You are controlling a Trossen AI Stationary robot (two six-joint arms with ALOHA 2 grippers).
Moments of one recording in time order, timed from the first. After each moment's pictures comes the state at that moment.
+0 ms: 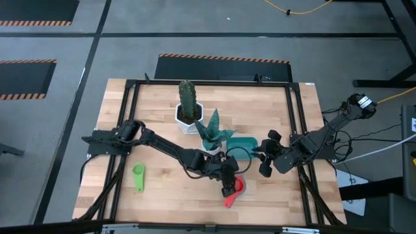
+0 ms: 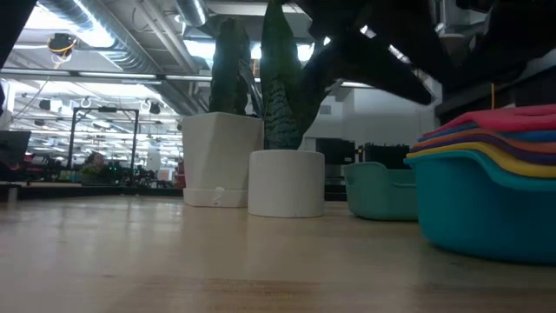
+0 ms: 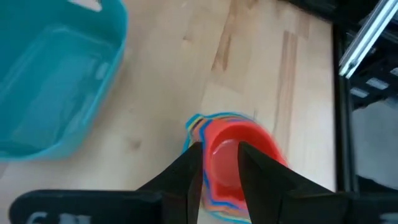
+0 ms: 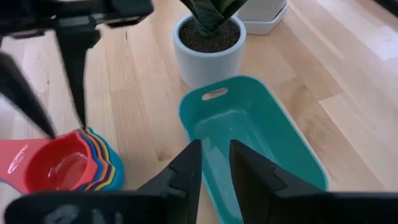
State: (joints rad) left arm -0.33 2.14 1.72 -0.32 -0.21 -0.62; right arm 0.62 1.08 0.69 -0.52 0.64 0.76
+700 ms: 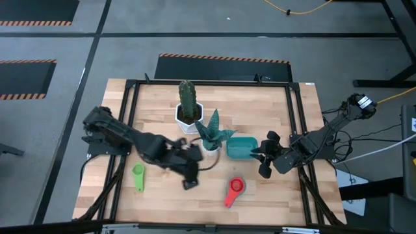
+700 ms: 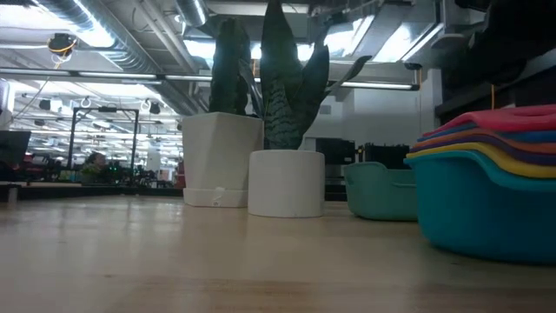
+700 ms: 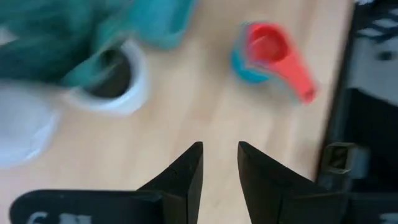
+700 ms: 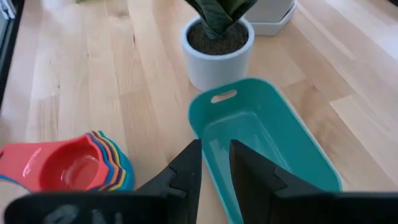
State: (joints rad) left arm -0.43 1.73 1.72 -1.03 -0.27 -0.74; right arm 0.62 1.09 0.69 -0.48 0.62 0.76
